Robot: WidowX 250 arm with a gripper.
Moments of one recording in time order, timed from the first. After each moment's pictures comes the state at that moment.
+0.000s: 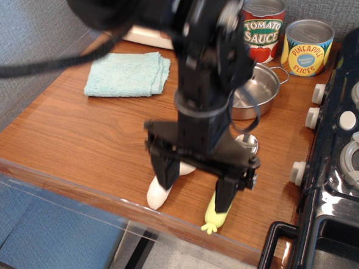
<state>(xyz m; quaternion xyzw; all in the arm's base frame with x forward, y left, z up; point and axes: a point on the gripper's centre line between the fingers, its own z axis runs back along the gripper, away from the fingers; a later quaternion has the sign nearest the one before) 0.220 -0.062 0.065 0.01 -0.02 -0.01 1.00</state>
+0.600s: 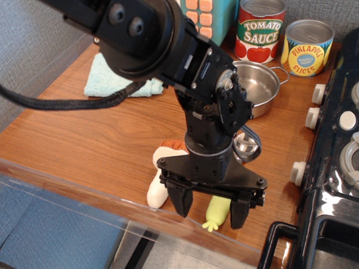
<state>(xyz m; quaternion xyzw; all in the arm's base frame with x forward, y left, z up) 0.232 -0.074 0.022 -0.03 -0.05 0.06 1.00</state>
